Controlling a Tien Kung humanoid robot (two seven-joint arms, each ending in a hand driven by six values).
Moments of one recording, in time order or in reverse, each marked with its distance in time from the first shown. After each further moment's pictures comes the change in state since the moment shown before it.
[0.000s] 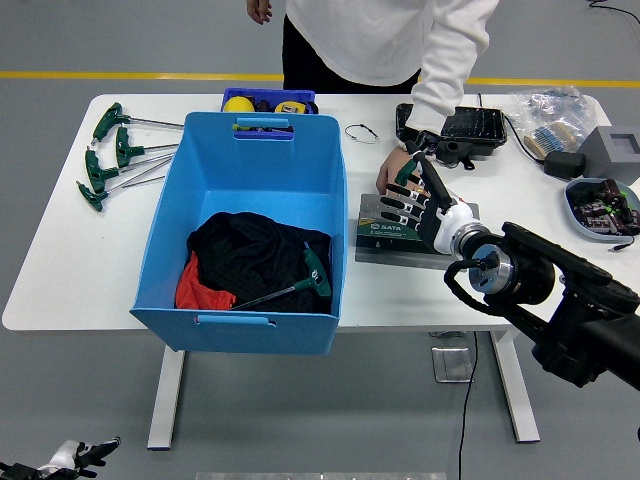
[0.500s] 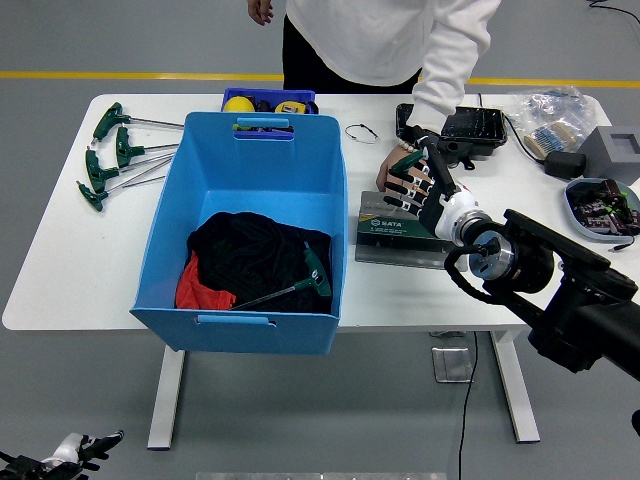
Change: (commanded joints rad) left arm -0.015 -0.002 0.008 0.000 0.004 -0.001 0.000; right arm 0.033 0.014 0.004 -0.066 0.064 0.033 0.039
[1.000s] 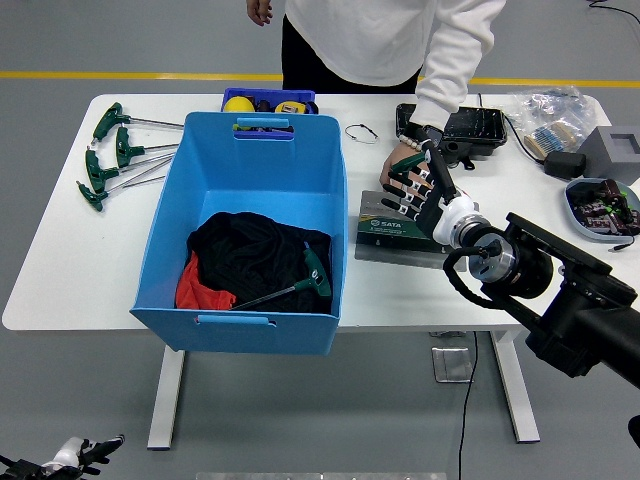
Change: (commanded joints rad) left arm 0.012 -0.002 0.005 0.000 0.002 -0.004 0.001; right arm -0.032 0.009 0.038 0.021 0.043 0.000 0.009
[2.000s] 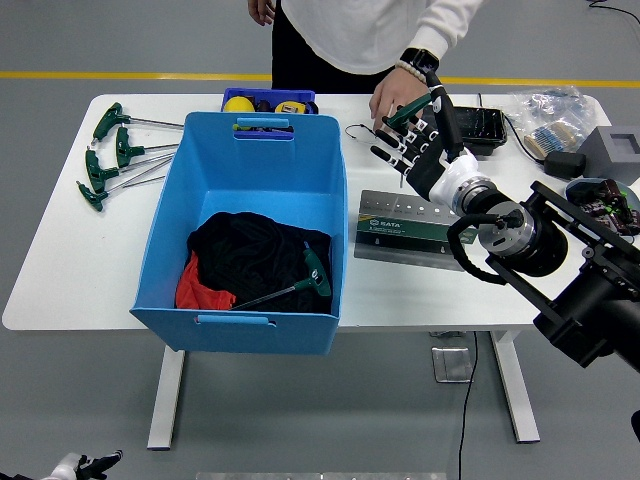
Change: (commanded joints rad) left arm 0.035 -0.001 -0.021 0.000 0.018 -0.006 0.002; right arm -0.006 -0.037 0.180 0.261 -0.004 -0.069 0.001
